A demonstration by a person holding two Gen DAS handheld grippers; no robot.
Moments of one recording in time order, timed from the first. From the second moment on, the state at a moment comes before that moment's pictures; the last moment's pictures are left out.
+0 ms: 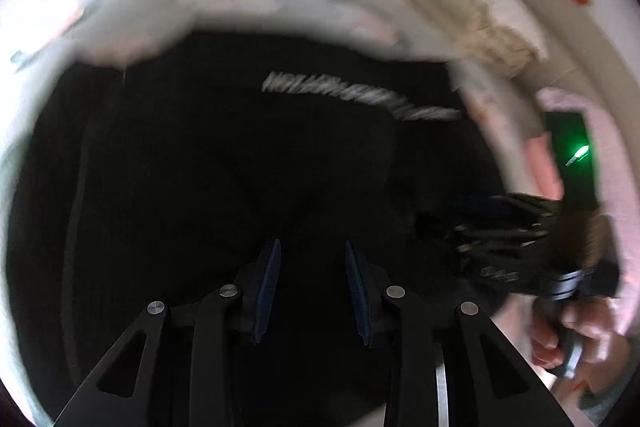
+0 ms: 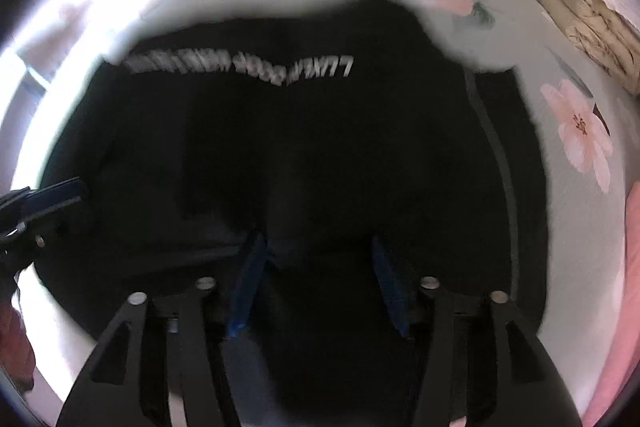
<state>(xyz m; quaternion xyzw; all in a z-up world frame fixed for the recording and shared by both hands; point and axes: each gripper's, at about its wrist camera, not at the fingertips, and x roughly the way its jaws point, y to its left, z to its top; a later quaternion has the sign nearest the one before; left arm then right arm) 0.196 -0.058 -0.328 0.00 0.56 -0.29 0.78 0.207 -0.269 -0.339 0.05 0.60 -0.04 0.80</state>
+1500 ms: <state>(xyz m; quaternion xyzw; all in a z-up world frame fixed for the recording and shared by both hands) 0.183 0.036 -0.340 -0.09 0.59 -0.22 0.77 0.158 -0.263 -0.345 0.10 0.62 -0.04 0.78</state>
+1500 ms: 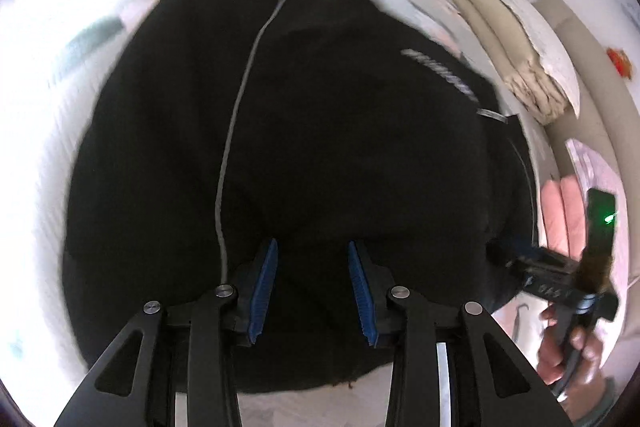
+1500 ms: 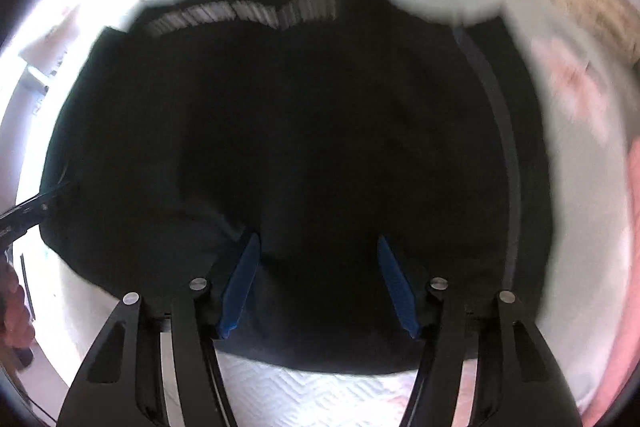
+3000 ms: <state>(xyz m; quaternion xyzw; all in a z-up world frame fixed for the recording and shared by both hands) 0.284 0.130 -0.410 -0.32 0.65 -0.30 0.61 0.179 -0.481 -0.406 0.37 0.58 0.10 0.72</state>
